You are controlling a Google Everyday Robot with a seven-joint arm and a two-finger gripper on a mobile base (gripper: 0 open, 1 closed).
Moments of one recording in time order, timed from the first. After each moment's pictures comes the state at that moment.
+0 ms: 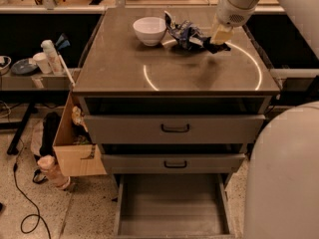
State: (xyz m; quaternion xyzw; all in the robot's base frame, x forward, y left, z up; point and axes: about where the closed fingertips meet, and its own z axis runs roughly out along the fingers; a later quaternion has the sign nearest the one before) arm 0.725 -0.188 0.916 -0.65 0.72 -0.10 0.22
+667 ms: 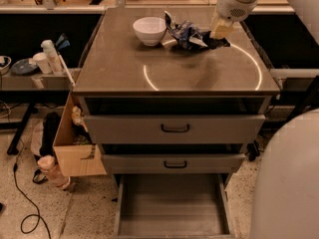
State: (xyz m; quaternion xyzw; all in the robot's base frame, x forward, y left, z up) arm 0.719 -0.184 0.937 -0.65 0.71 -0.12 0.23
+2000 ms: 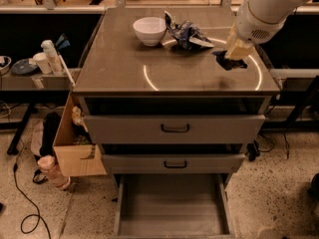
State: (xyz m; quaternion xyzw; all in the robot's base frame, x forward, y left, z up) arm 0.619 -0.203 0.931 -0.64 0.73 -0.11 0.22
